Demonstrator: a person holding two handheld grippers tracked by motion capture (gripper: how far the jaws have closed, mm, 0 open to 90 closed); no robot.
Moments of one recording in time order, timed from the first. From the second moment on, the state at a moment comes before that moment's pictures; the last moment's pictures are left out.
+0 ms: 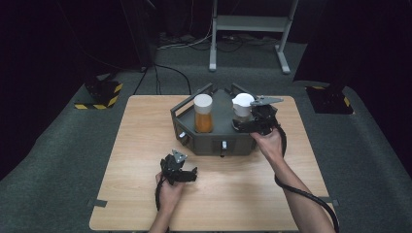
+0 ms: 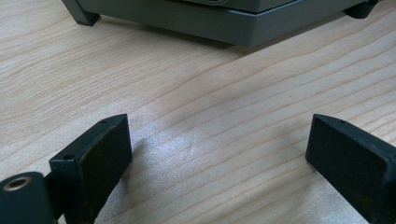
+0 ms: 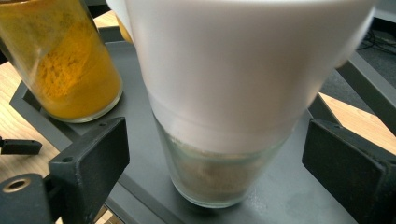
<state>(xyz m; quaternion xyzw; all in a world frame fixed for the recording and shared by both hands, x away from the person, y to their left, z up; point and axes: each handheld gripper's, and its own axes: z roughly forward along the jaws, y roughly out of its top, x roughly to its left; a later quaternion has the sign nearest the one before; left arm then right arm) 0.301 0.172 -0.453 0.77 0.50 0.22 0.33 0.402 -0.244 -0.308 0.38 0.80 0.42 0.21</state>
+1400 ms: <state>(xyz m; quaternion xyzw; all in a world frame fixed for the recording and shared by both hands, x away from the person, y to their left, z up) 0.301 0.172 -0.453 0.77 0.50 0.22 0.33 0.355 -0.287 -0.327 0.37 0.79 0.44 0.23</state>
